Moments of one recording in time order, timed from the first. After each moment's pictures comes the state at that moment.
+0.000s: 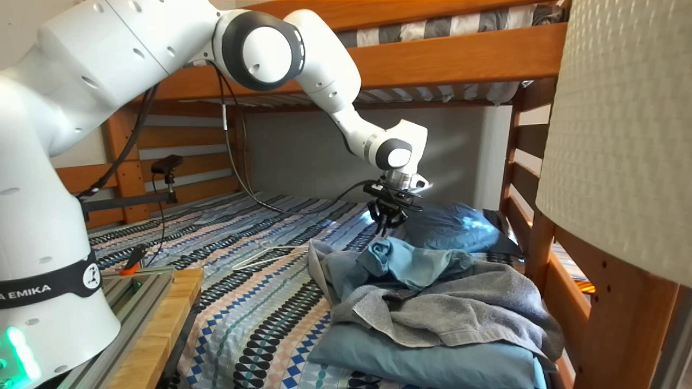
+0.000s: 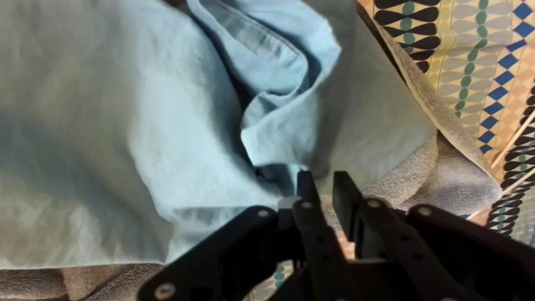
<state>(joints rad) 0.15 0.96 0.33 -1.33 -0.02 2.22 -0.47</state>
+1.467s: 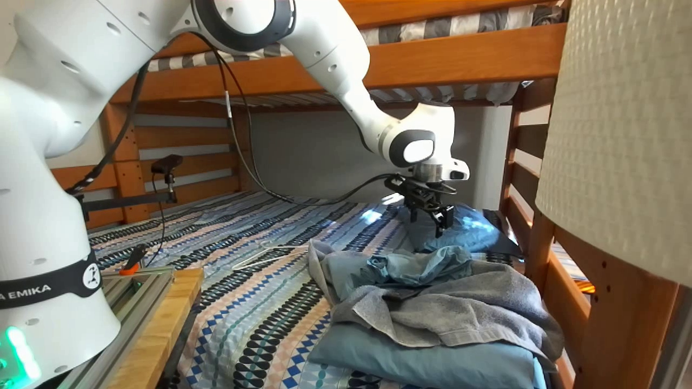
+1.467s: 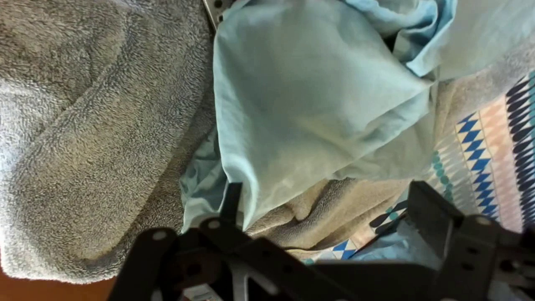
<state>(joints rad) 0.06 0.82 0.23 -1.50 0.06 2.53 -0.18</state>
